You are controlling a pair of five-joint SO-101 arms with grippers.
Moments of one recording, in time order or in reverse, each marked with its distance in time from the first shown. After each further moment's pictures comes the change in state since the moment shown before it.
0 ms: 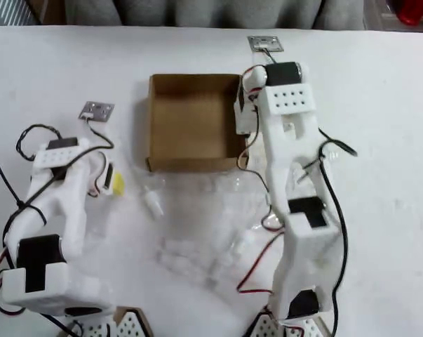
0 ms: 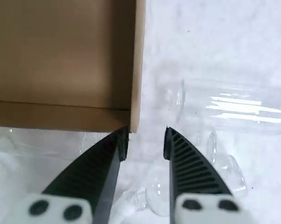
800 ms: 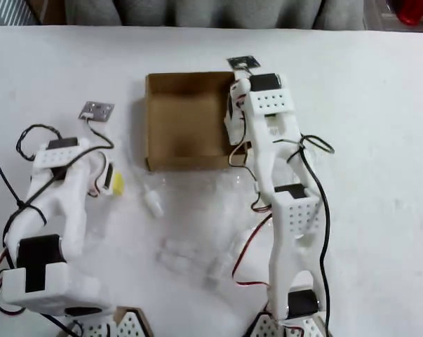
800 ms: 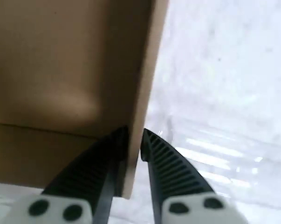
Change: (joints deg) left arm 0.0 0.0 0.0 0.0 0.0; right arm -0.9 21.5 -9.8 -5.6 5.4
